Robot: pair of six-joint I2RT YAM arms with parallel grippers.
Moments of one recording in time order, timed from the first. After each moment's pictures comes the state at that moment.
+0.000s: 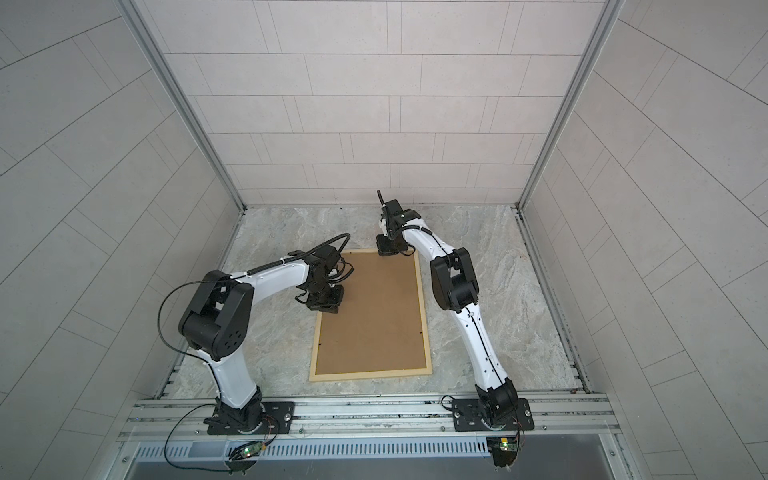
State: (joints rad) left arm -0.44 1.83 1.18 -0.85 0.23 -0.39; right arm 0.39 2.51 2.26 -0.91 -0.24 0.21
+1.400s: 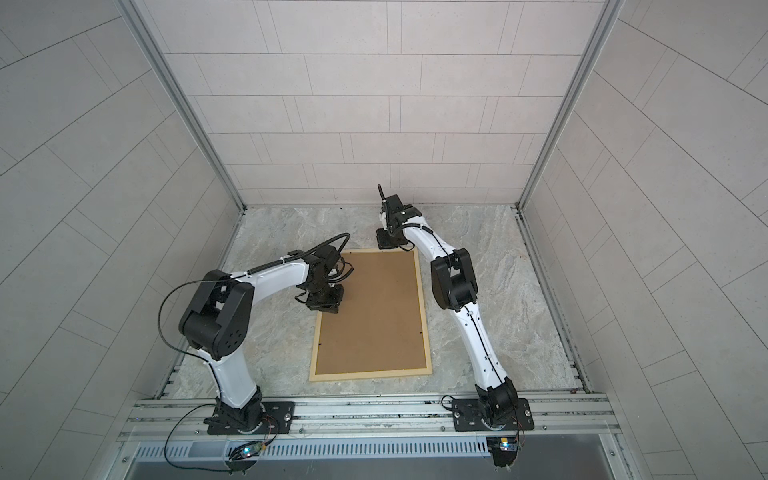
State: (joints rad) left arm -0.44 1.84 1.18 -0.85 0.24 -0.39; right arm 0.38 2.54 2.34 -0.89 -0.21 0.21
